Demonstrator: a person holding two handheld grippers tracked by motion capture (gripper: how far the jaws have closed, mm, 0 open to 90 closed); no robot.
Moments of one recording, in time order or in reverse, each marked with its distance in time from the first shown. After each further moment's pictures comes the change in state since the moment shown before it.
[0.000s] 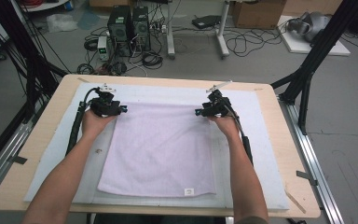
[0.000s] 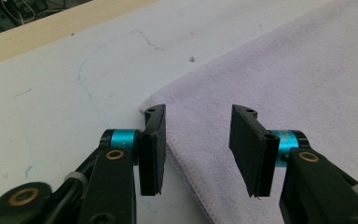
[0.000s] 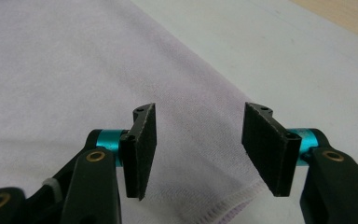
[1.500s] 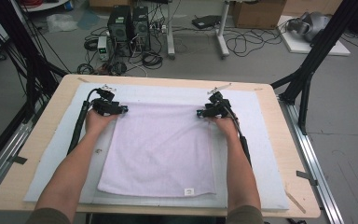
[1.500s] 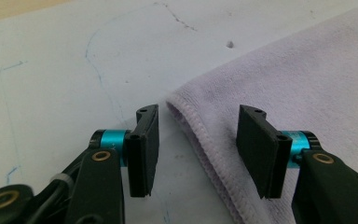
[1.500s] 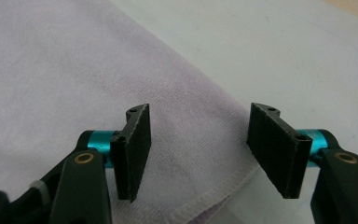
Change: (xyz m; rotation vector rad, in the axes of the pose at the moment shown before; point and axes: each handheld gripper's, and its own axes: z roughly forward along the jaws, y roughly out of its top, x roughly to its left) left arm 0.021 -0.009 0.034 0.035 0.019 -0.089; right arm -0.021 -0.014 0.023 -0.006 -0.051 0.031
